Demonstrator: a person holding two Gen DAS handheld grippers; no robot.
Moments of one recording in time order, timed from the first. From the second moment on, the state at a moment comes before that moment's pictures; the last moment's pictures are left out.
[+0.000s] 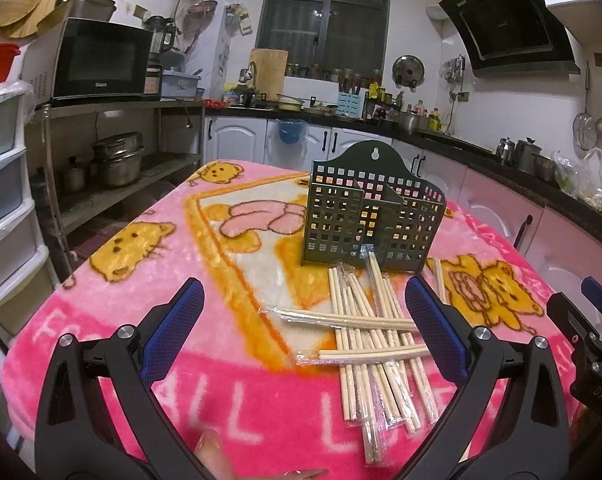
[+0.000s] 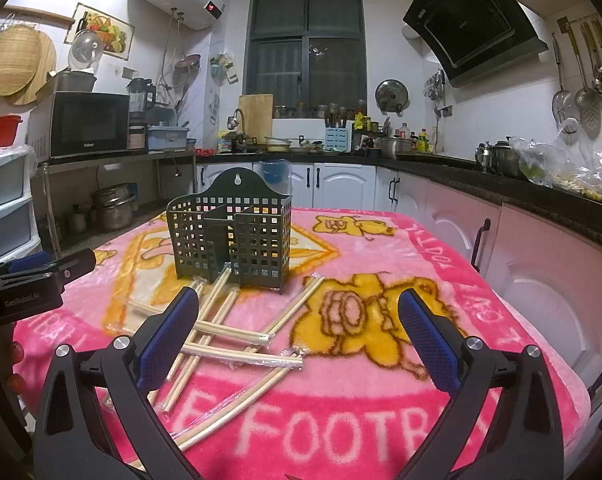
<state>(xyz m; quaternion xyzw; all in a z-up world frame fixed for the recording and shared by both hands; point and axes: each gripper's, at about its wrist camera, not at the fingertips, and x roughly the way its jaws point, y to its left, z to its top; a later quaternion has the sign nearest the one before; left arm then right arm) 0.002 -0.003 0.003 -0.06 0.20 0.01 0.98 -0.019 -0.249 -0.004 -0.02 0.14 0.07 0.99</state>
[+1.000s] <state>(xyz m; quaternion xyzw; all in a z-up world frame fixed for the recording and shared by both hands) -0.004 -0.007 0.001 -0.06 0.20 0.00 0.98 -0.023 -0.244 -0.015 -0.02 0.15 0.08 0.99</state>
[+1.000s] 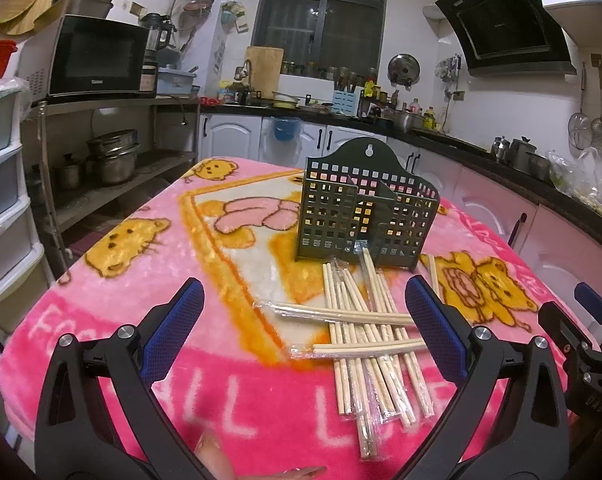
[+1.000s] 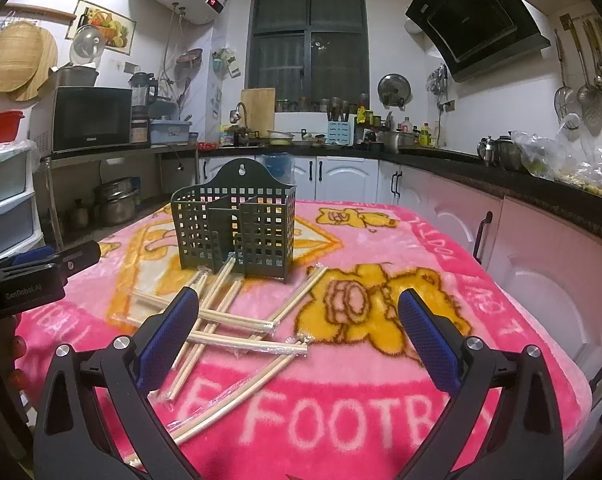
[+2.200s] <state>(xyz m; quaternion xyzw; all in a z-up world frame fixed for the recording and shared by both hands) 0.052 0.035 -0.028 -0.15 0.33 -0.05 0.93 0.066 -0.232 -0.018 -0.02 0.28 0.13 0.95</state>
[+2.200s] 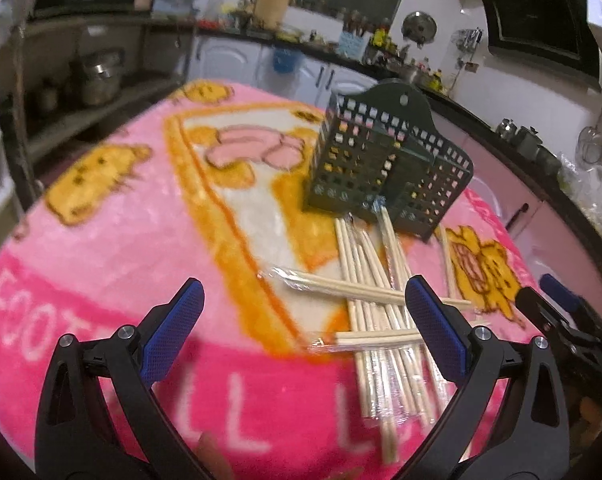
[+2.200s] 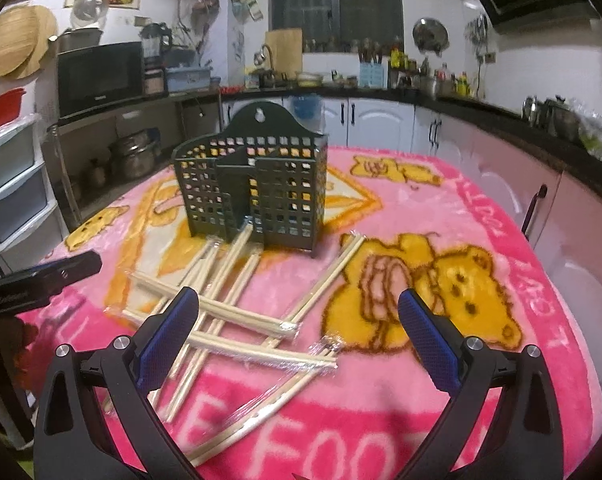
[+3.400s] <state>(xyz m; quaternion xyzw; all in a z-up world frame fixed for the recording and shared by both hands) 0.130 0.054 -0.065 -0.20 0.43 -0.06 0.88 0.259 -0.263 -0.067 -0.01 0.47 0.09 0.88</state>
